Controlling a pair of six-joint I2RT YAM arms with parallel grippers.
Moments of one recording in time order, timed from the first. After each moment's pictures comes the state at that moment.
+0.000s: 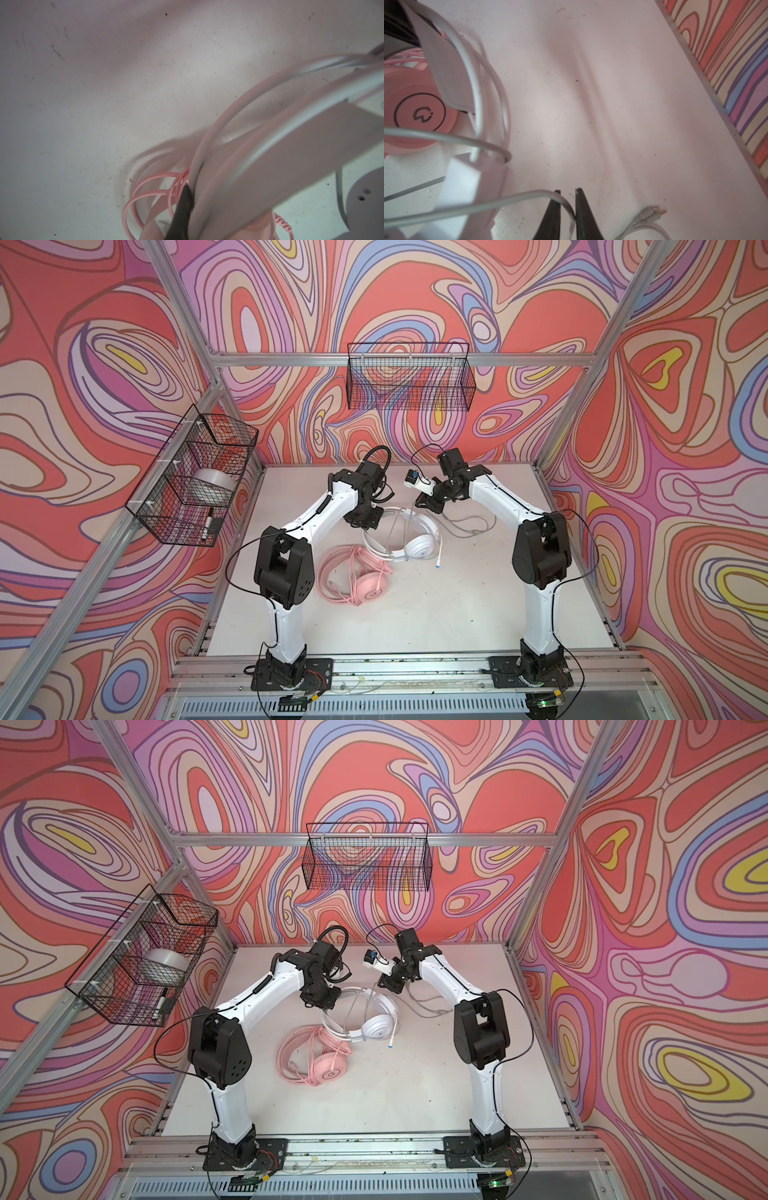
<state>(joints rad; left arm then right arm) -0.46 1.93 1.73 -1.15 -0.01 -0.08 0.34 2.10 1.84 -0.77 -0.48 -0.73</state>
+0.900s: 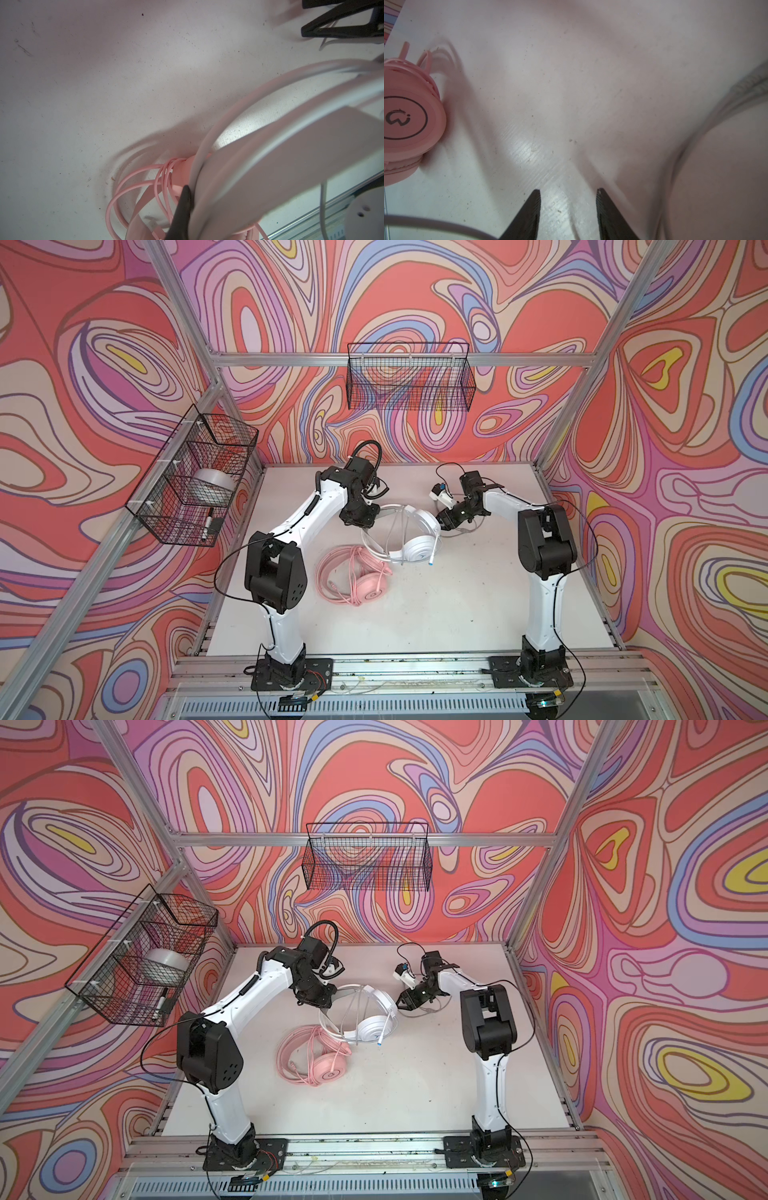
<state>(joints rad) -0.41 1.87 1.72 -1.16 0.16 -0.06 0.17 2.13 1.53 -0.63 -0.65 -0.43</state>
